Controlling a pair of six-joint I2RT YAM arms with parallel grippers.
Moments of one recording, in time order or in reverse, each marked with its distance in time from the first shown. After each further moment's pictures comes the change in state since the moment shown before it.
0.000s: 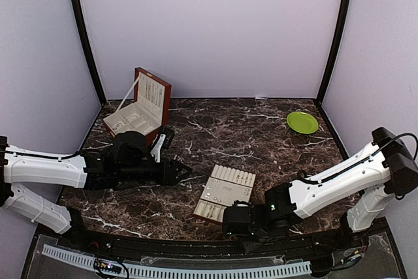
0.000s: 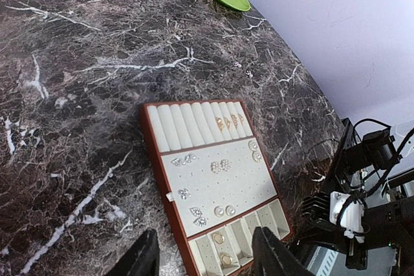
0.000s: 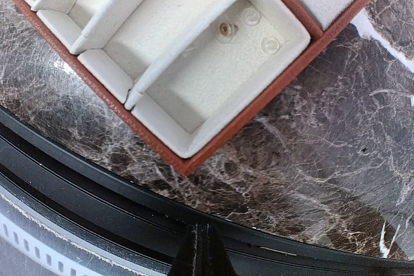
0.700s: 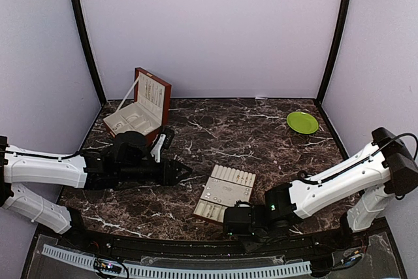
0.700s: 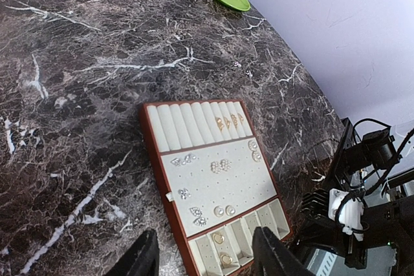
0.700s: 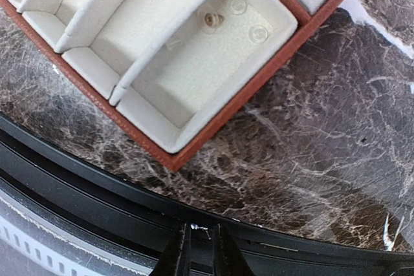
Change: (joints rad) left arm 0.000 0.000 0.000 0.000 0.002 0.000; right arm 0.000 0.000 -0.002 -0.010 -0.008 0.038
